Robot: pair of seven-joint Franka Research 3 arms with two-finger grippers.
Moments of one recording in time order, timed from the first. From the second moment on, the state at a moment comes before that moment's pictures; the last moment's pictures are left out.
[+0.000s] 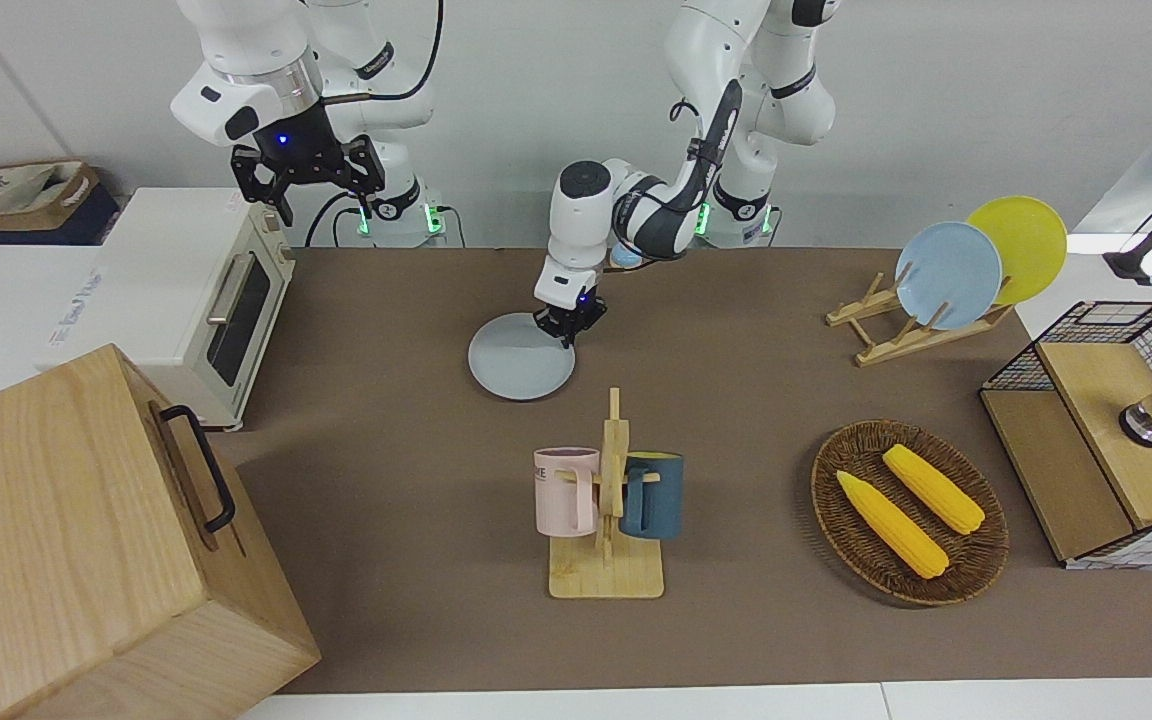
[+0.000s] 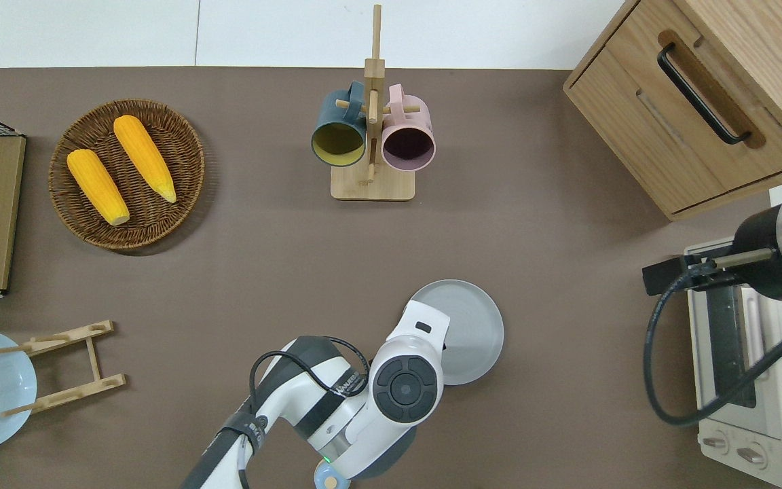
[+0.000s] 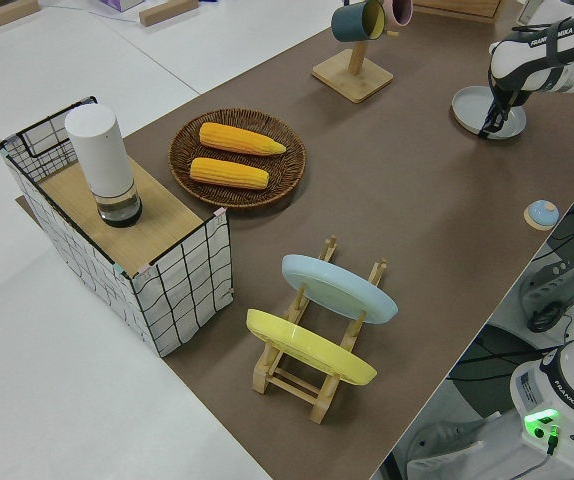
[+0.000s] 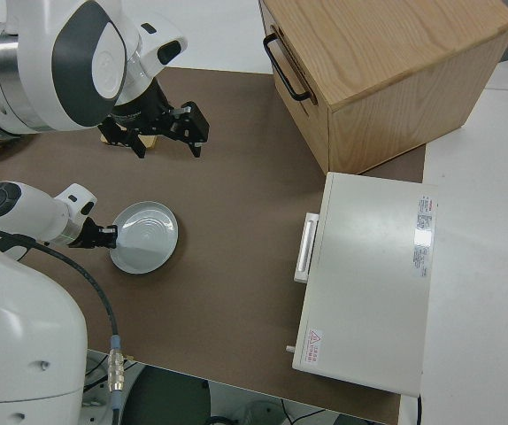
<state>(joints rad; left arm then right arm) -0.64 0.25 -0.17 -2.14 0.05 2.47 -1.17 0.02 -0.01 0.12 -1.48 0.00 1.39 0.03</state>
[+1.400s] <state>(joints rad) -0.70 0.38 -0.18 -1.98 0.10 2.41 -1.24 0.02 -0.01 0.12 -1.48 0.00 1.39 0.03</state>
